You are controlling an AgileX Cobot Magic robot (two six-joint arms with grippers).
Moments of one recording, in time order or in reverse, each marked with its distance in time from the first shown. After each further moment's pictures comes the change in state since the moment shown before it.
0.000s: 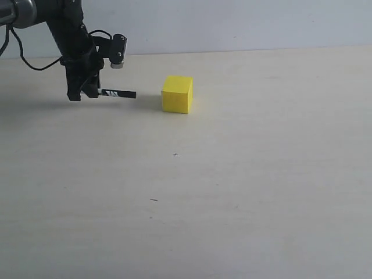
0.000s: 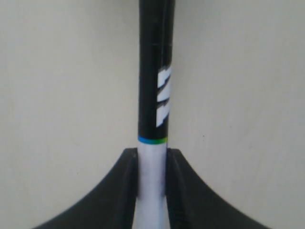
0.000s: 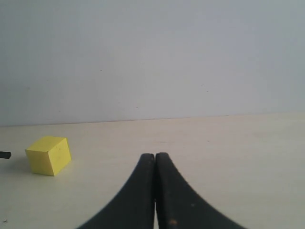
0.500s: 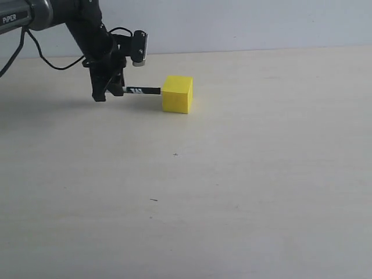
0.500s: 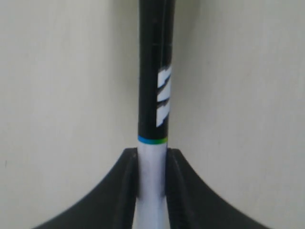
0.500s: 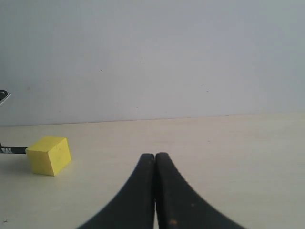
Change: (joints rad) left arm -0.073 0.000 0.000 -0.094 -0.072 0.004; right arm 0.000 0.000 0.000 0.000 0.000 0.000
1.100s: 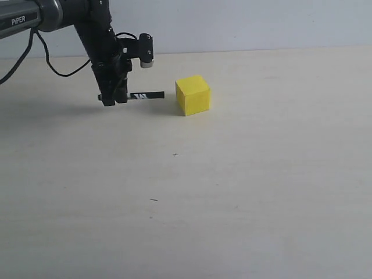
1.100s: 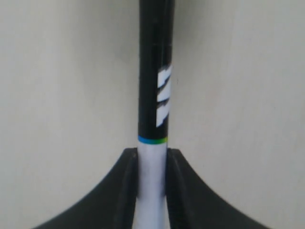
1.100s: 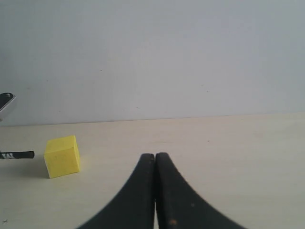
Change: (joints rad) left arm -0.032 0.000 0.000 0.018 0.073 -0.180; right arm 0.000 0.000 0.000 0.000 0.000 0.000
